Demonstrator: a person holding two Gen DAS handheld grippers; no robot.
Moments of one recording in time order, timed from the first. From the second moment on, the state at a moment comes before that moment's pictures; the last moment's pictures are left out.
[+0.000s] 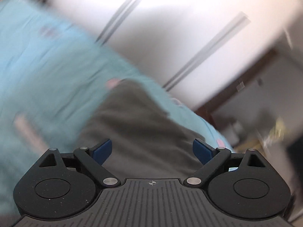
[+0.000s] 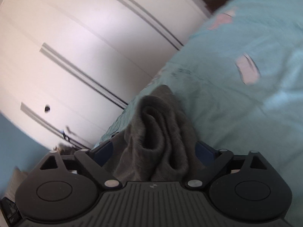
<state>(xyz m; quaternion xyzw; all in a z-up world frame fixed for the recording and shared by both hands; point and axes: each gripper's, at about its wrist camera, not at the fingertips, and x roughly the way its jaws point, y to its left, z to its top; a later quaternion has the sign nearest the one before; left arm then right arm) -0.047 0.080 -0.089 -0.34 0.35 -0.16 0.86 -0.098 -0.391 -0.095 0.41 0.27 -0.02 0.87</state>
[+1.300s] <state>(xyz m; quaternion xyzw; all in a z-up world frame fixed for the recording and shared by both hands) -0.034 0.095 -0.125 -0.40 0.40 -0.07 0.82 0.012 -0.400 -0.118 0.27 0.38 -0.10 0.88</state>
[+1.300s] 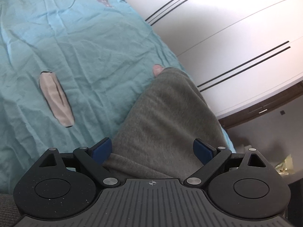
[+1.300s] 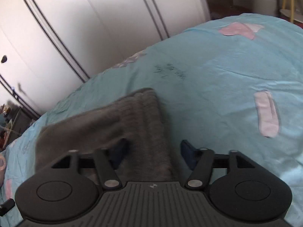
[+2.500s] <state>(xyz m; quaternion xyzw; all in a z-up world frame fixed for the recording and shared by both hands) -0.030 0.083 -0.120 -0.34 0.44 -0.06 0.83 -0.062 -0.287 -0.126 0.25 0.38 -0.04 0.89</state>
